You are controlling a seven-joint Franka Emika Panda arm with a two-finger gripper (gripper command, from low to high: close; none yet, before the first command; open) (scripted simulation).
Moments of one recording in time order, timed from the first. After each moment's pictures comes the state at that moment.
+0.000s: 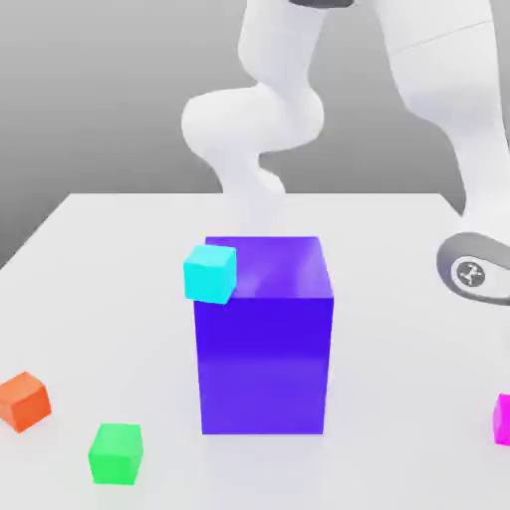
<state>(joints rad) 0.49 0.51 0.22 -2.30 -0.31 2.79 0.48</state>
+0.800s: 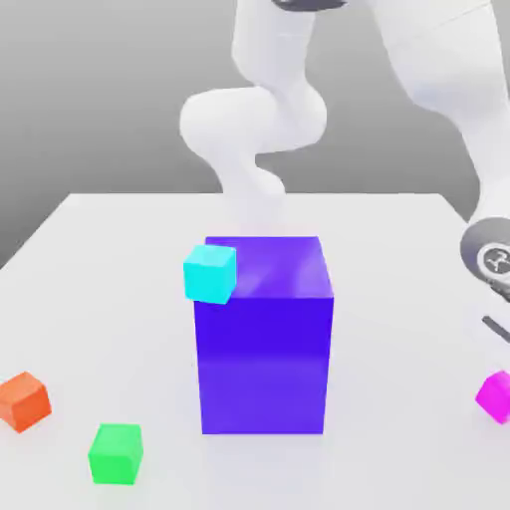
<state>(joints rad) 0.27 0.52 0.45 -2.25 -0.36 2.47 -0.42</state>
